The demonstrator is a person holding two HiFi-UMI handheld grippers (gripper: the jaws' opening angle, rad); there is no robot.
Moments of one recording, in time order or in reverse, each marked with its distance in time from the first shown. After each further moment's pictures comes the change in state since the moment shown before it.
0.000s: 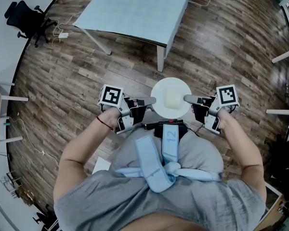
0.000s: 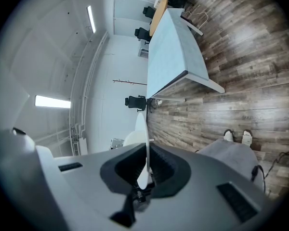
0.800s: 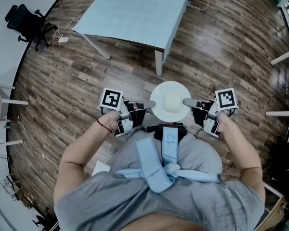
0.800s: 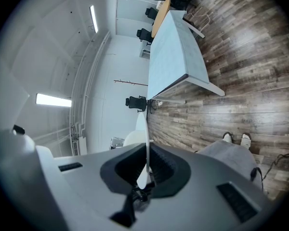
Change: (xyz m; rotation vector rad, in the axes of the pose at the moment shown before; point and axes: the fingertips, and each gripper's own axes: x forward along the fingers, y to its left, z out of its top) left arm 0.000 -0.003 0.000 -0.002 0.014 -0.015; right arm -0.002 0.004 0.000 -0.032 -0.007 -0.011
